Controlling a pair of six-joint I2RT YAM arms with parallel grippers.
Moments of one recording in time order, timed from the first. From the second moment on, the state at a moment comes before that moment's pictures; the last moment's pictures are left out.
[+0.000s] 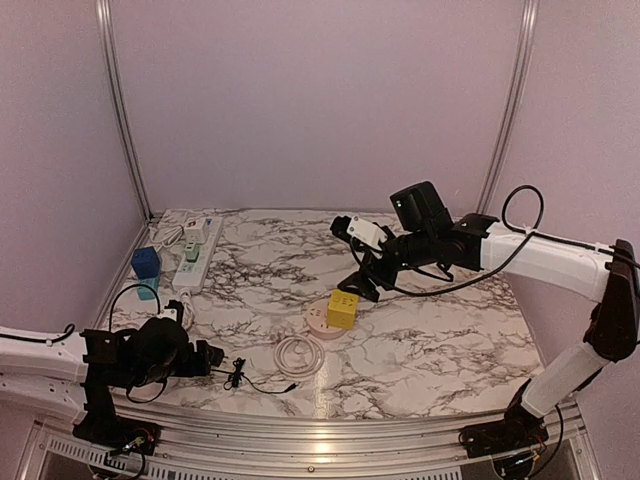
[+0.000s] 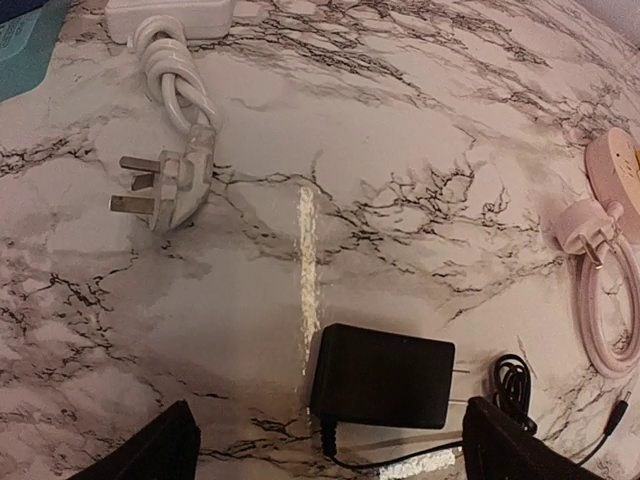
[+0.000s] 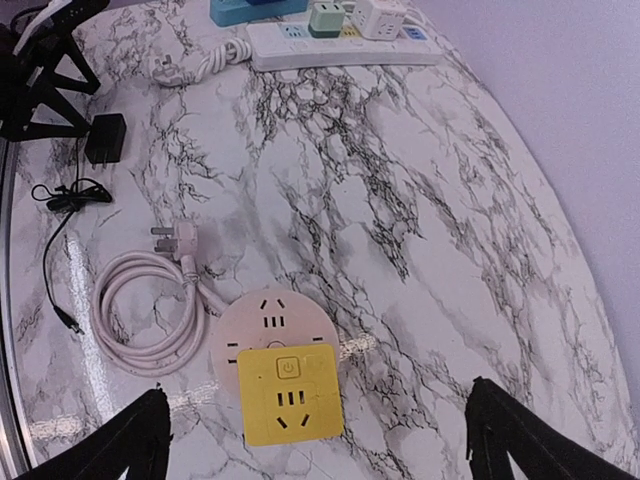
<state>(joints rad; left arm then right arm) -1.00 0.93 0.30 -0.30 -0.49 -0.86 0.75 1.51 1.22 -0.39 -0.25 -0.44</state>
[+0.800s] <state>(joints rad) -0.94 1.15 0.32 -0.12 -0.35 -0.75 0.75 1.51 1.19 -0.37 -0.26 -0.42</state>
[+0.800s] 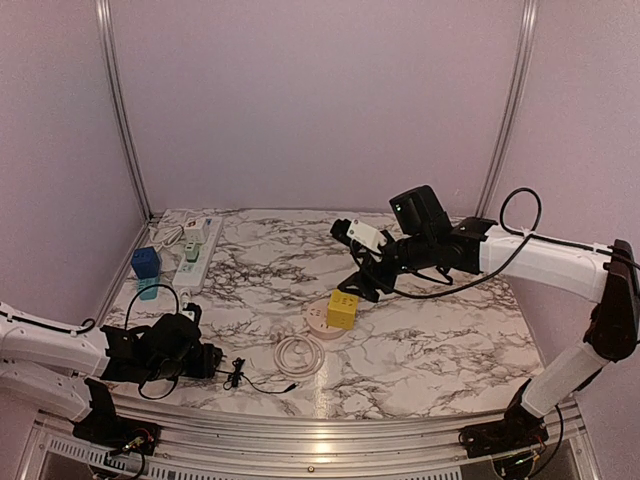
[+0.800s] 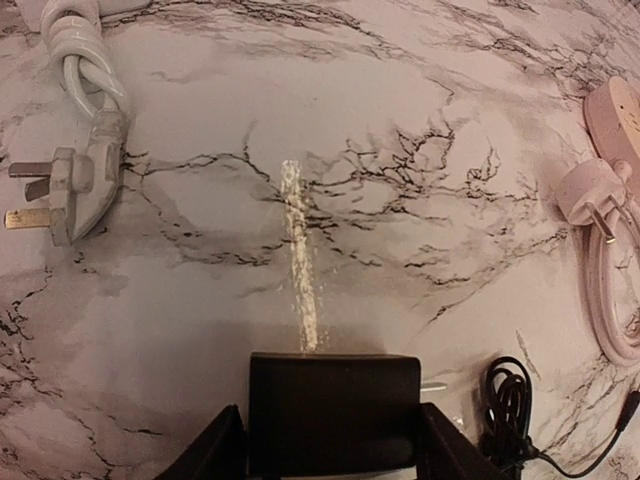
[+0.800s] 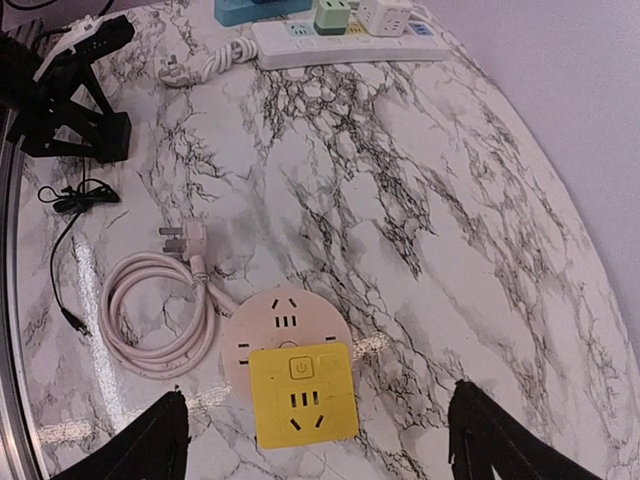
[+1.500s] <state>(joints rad) -0.97 0.90 0.31 0.11 -0.27 -0.51 0.76 1.67 1.19 -0.07 -0.68 0.13</state>
